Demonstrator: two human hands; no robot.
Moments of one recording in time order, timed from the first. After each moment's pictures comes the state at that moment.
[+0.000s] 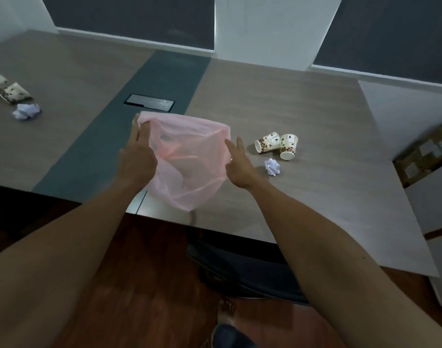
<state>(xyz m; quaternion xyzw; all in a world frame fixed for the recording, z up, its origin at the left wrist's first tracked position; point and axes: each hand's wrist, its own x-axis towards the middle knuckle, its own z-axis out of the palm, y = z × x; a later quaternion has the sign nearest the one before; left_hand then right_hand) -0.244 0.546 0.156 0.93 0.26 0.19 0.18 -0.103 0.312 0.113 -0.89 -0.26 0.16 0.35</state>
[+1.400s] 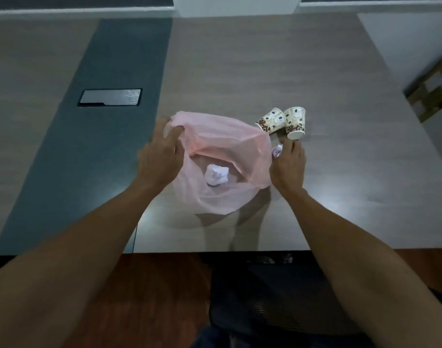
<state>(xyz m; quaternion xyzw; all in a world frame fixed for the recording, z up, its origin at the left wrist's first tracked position) -0.092 0.566 0.083 0.98 0.05 0.17 0.11 -0.011 0.261 -0.002 -0.96 -0.01 -0.14 0.23</state>
